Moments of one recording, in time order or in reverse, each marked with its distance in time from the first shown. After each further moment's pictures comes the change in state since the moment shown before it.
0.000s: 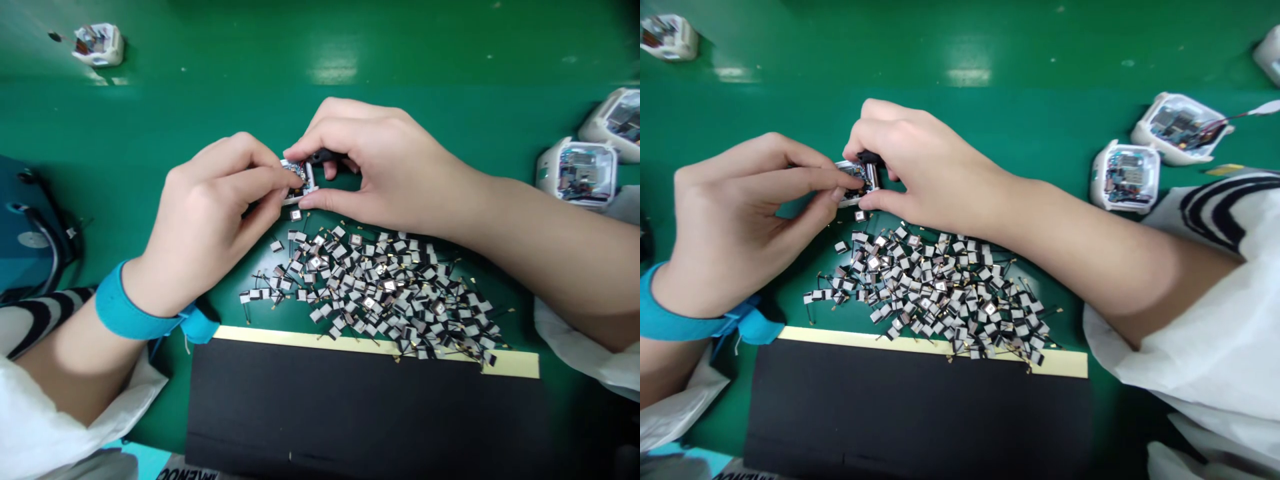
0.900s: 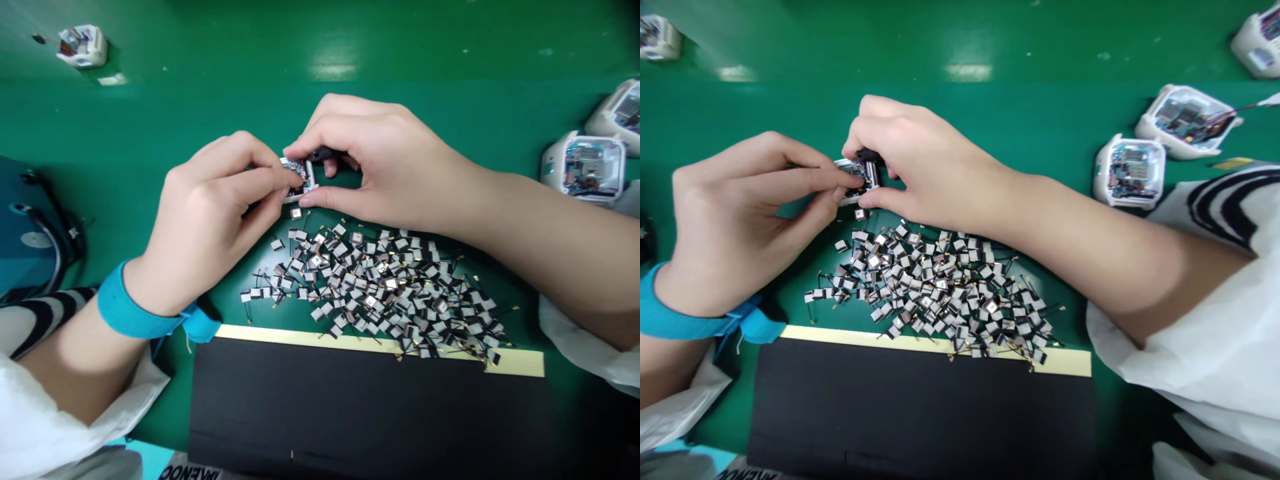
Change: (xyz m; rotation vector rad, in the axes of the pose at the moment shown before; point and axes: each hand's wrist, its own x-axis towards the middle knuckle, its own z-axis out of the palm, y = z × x) left_hand -0.001 0.001 -0.001 0.011 -0.003 0.016; right_hand 0.000 0.001 0.000 -0.028 0.001 -0.017
